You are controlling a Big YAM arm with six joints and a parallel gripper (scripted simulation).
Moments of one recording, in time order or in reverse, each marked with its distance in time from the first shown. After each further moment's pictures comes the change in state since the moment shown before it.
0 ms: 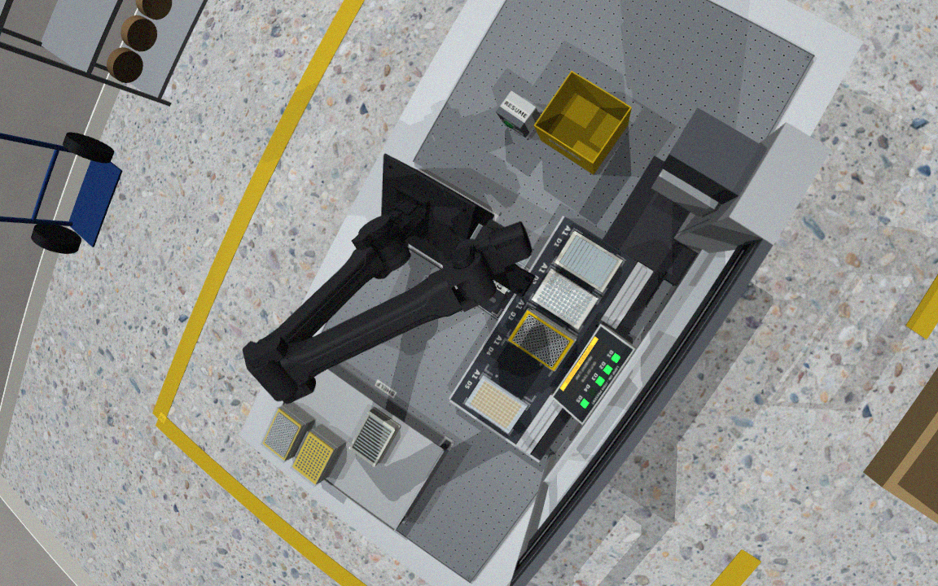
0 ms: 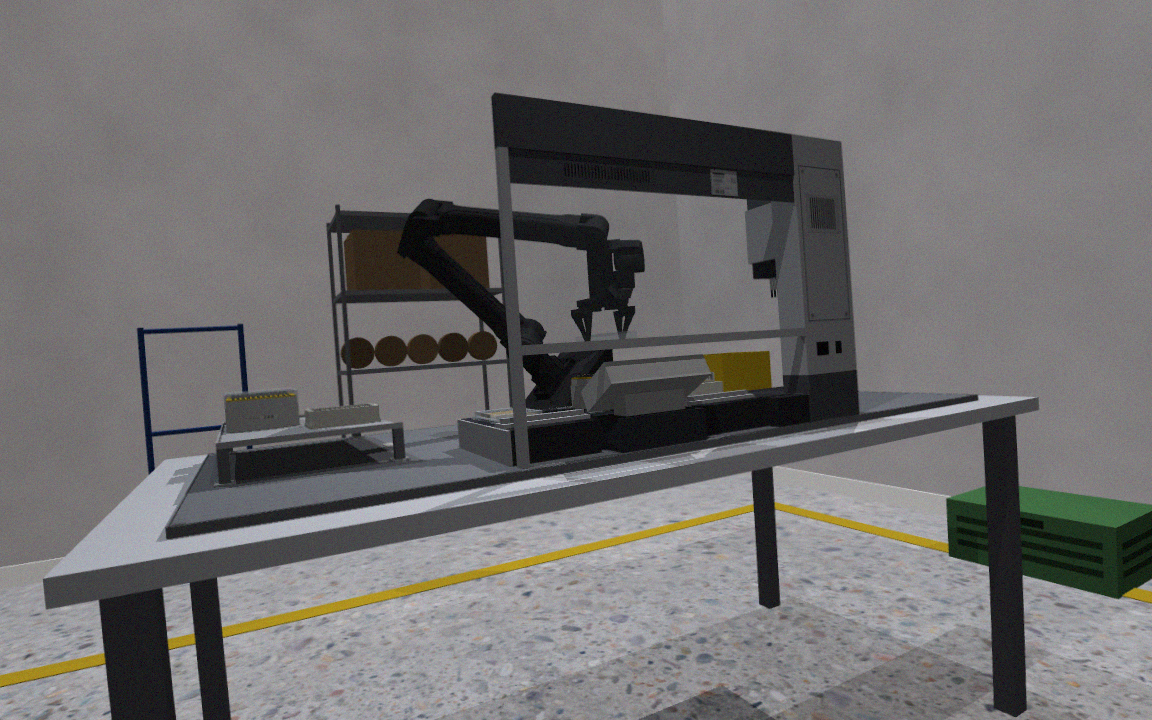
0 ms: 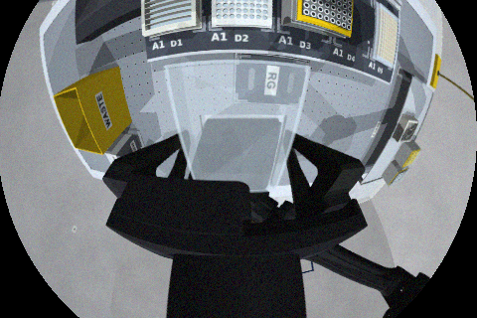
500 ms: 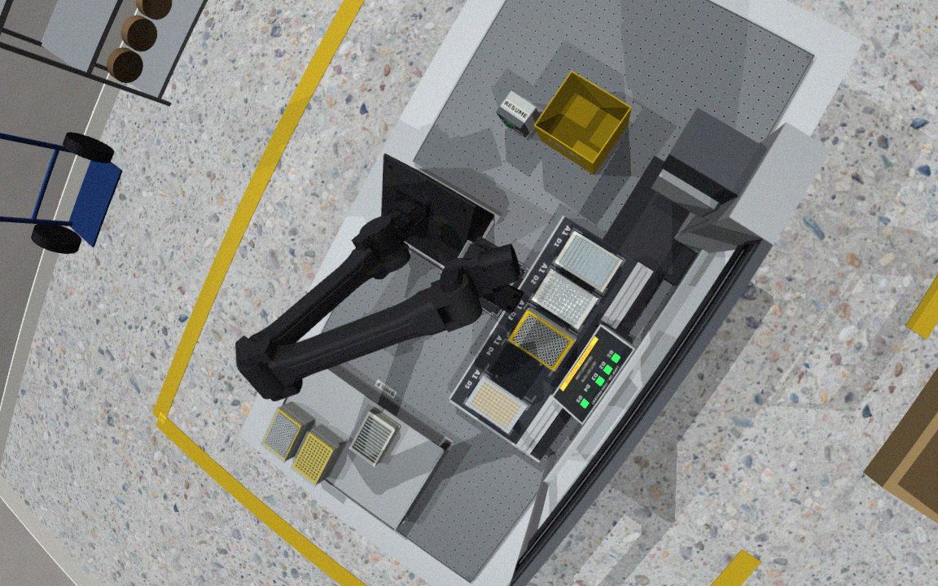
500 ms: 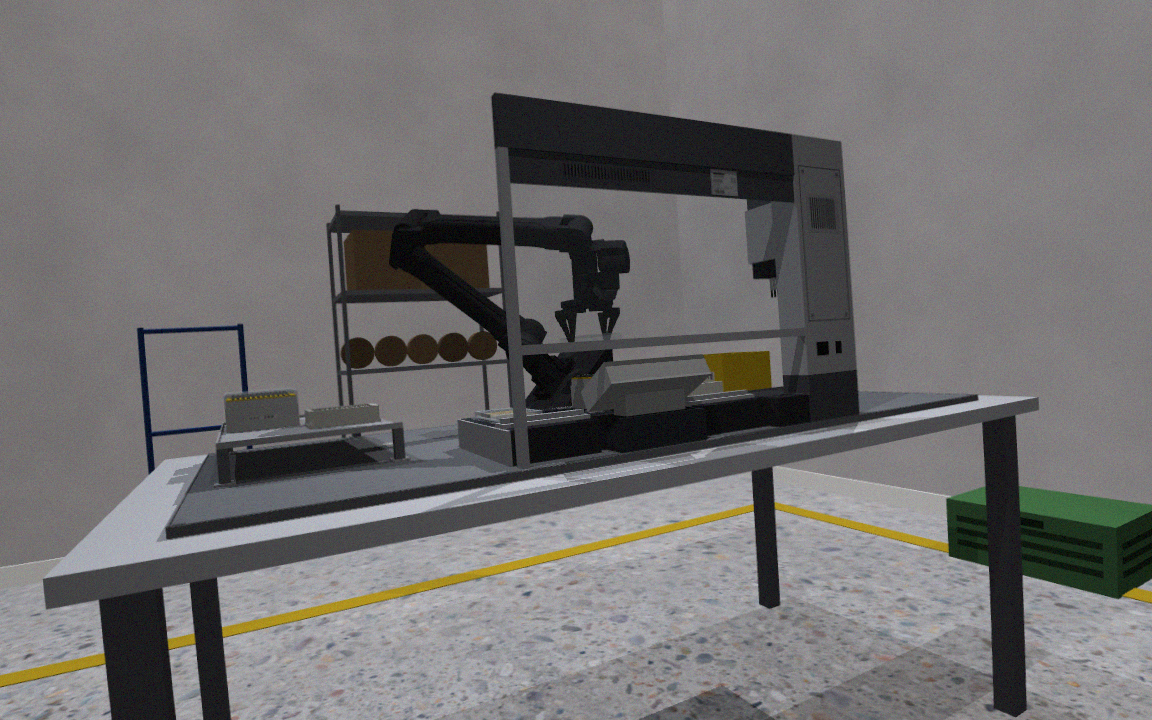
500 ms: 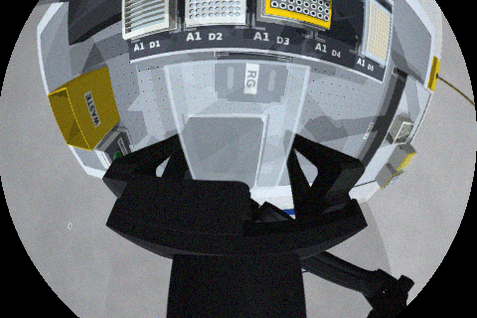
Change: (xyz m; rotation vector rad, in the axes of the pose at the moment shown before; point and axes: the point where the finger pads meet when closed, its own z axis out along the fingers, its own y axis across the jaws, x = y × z) arm 0.002 -0.040 0.001 0.004 0.003 -0.022
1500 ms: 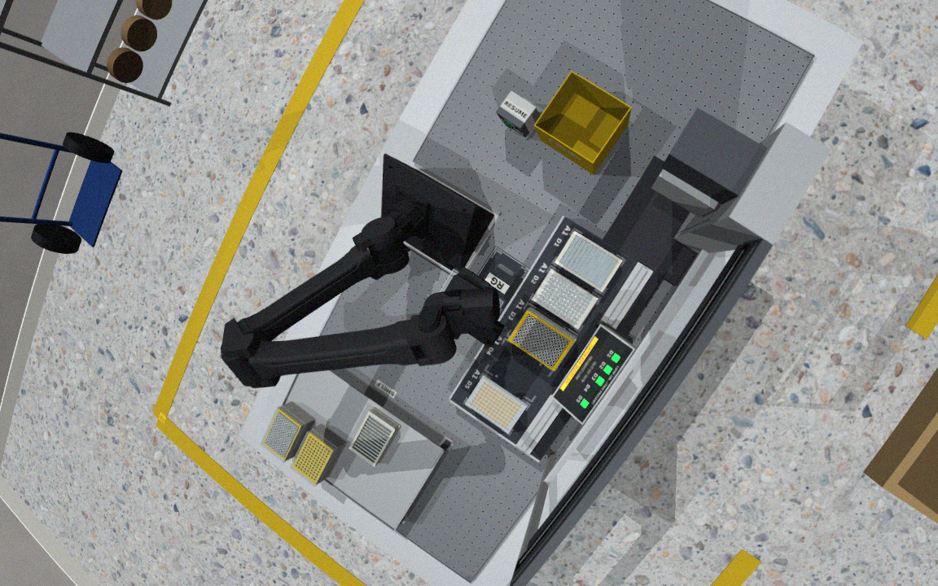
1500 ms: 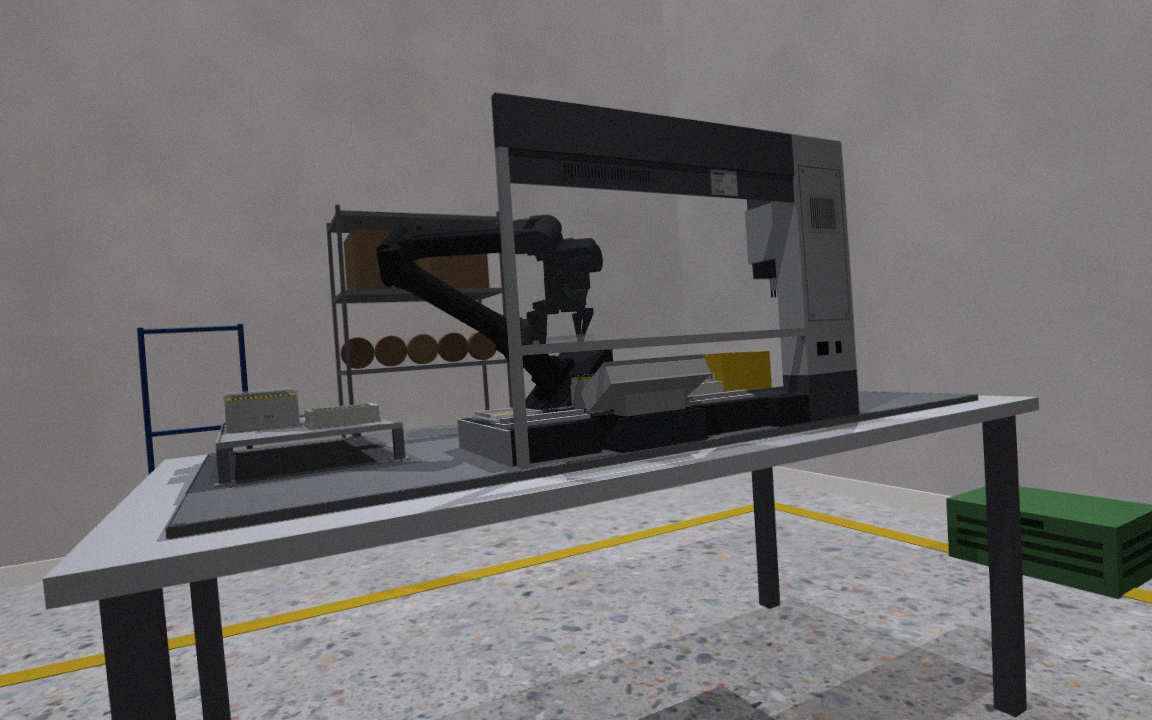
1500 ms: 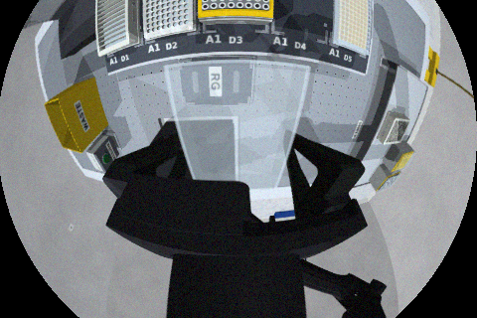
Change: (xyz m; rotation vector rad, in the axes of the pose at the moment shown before) arm -0.002 -0.069 0.000 -0.003 -0.013 0.024
